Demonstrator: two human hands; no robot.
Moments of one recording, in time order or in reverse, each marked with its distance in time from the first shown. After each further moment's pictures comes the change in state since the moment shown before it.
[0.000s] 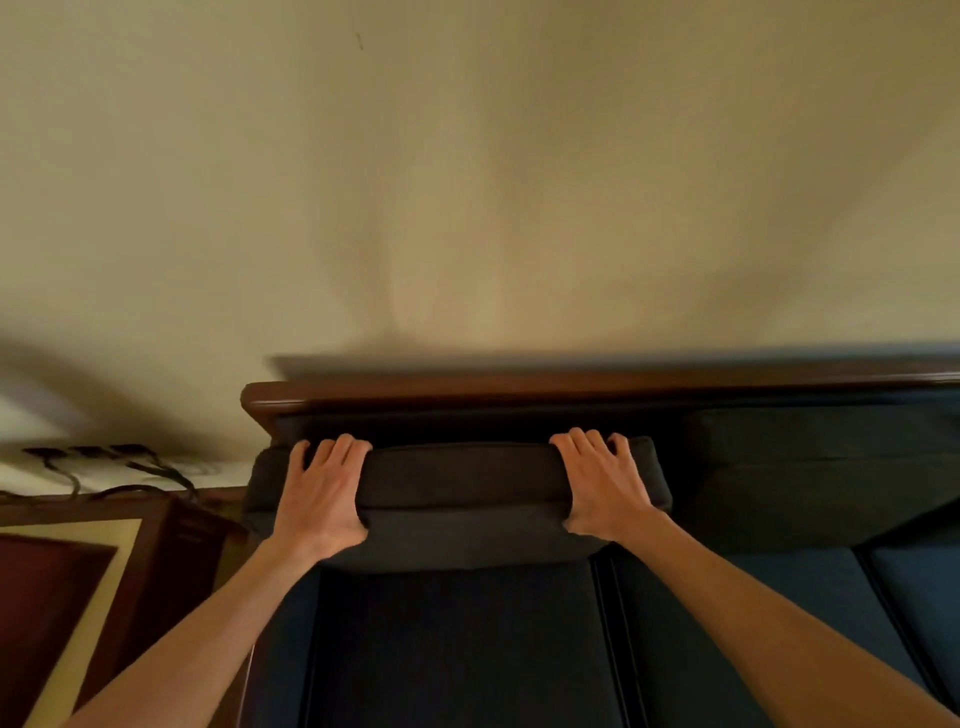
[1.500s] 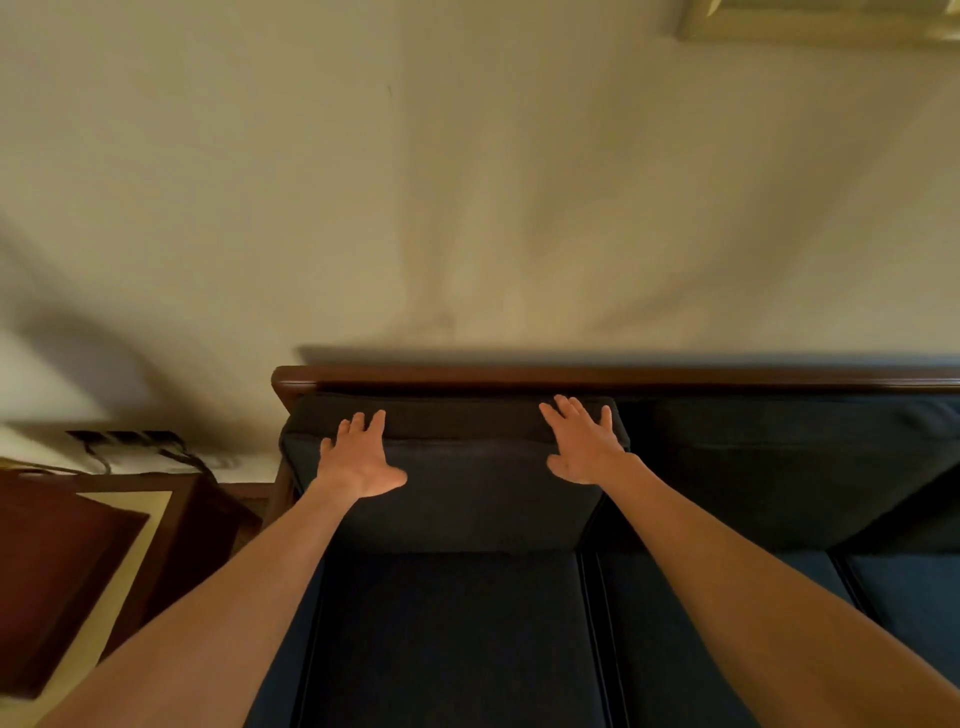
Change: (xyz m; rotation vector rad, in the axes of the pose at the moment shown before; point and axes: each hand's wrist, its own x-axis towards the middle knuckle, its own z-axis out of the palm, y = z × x) left_hand -0.015 0.049 -0.043 -0.310 -0.297 -0.324; right_hand -0.017 -0.008 -0.044 0.131 -0.206 0.101
